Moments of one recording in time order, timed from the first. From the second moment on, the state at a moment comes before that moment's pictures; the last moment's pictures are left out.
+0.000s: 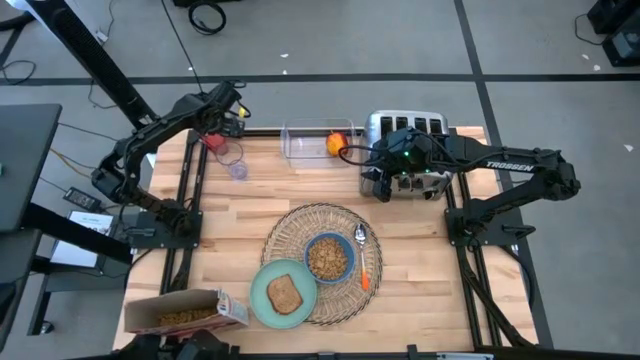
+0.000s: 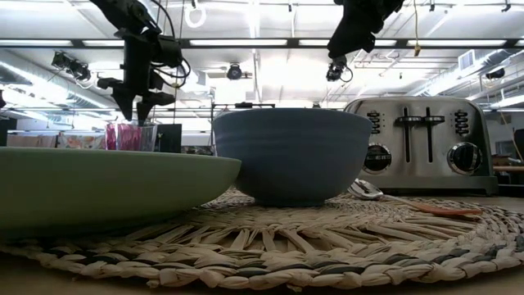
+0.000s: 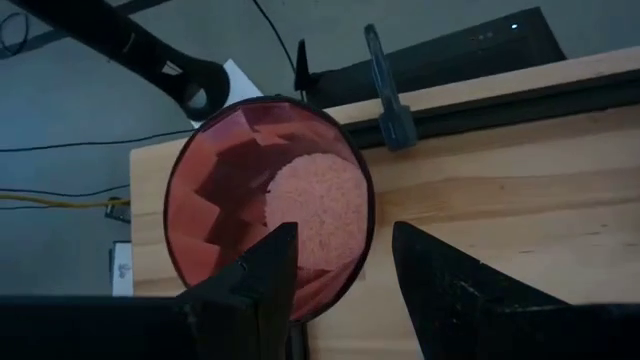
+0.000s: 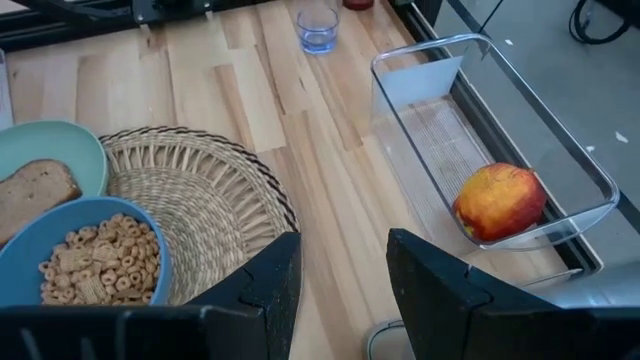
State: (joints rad) left arm 0.95 1.45 1.20 -0.97 -0.49 -0.37; right arm -0.18 1.21 1.18 -0.66 0.08 0.09
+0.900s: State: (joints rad) left arm 0.98 1.47 1.20 -0.97 -0.43 -0.23; right arm -0.18 1.21 1.18 -0.66 0.11 0.14
